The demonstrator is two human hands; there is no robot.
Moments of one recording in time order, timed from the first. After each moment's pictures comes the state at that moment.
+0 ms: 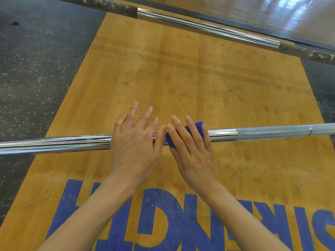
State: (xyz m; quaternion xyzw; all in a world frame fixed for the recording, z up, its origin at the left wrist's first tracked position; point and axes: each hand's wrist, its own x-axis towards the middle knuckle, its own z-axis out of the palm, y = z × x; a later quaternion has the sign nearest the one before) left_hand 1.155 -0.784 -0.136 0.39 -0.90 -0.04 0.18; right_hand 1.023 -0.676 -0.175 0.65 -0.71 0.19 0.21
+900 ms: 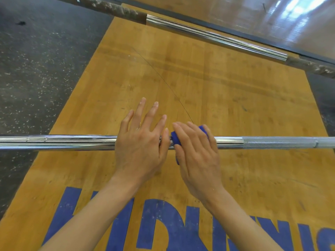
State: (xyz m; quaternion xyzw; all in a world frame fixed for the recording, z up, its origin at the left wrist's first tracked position) left_hand 1.145 -0.802 -0.137 0.37 -0.91 -0.01 0.20; right_hand 1.026 -0.696 -0.146 0.60 -0.76 0.21 0.11
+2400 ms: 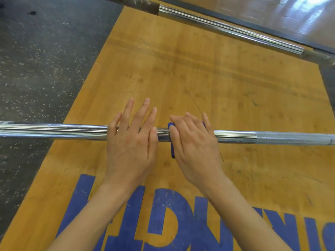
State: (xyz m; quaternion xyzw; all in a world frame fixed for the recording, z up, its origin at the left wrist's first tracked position) left_hand 1.193 -0.801 -0.140 0.41 -0.89 -0.06 0.21; right_hand 1.068 -0.725 -0.105 0.56 -0.82 0.10 -0.04
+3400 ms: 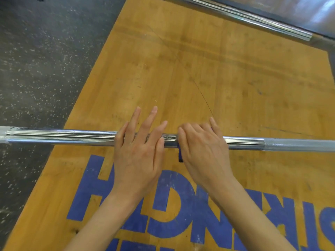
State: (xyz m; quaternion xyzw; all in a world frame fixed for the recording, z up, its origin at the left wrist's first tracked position) left_hand 1.223 -0.748 -0.137 0.41 -0.88 -0.10 0.21; right_hand 1.084 -0.687 -0.102 0.56 -0.82 0.07 -0.03
